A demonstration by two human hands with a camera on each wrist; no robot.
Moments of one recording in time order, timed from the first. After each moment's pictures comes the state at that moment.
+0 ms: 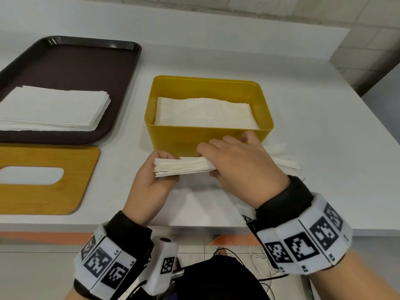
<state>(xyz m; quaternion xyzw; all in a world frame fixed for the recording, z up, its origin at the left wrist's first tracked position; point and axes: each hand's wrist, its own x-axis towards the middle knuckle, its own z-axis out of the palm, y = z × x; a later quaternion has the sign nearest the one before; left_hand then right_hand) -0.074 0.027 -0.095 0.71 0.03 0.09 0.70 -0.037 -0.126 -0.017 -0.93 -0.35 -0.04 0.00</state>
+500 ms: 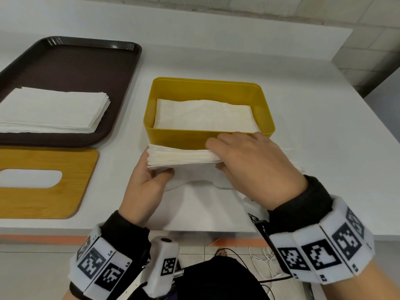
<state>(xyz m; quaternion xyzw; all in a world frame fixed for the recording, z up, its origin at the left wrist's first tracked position) -0.067 0.031 -0.091 0.71 0.02 0.12 0.70 -0.031 -0.138 -0.006 -0.94 -0.34 -0.03 0.01</state>
